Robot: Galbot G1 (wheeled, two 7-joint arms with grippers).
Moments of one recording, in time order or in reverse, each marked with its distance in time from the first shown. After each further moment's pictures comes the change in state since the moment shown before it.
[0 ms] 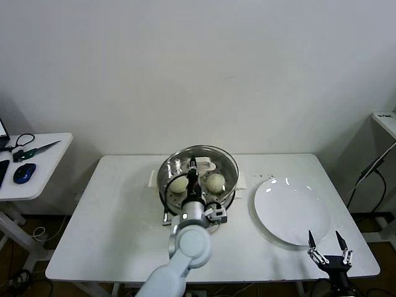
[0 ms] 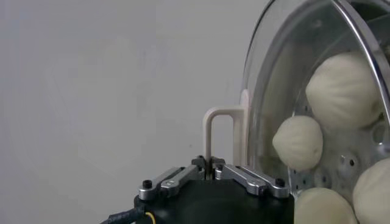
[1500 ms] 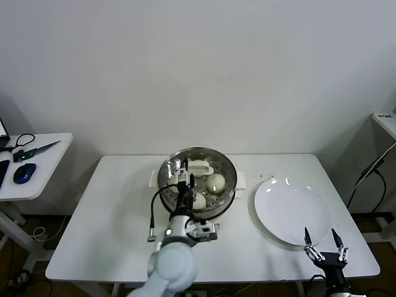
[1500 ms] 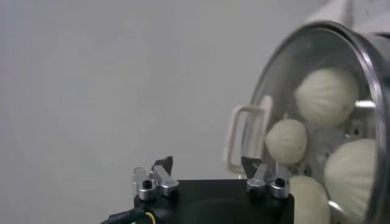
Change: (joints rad) left arm 0.140 0.114 -0.033 -0.241 -0.220 -0.045 -0.051; right arm 0.008 0.005 -0.023 0.039 0.018 -0.044 0.017
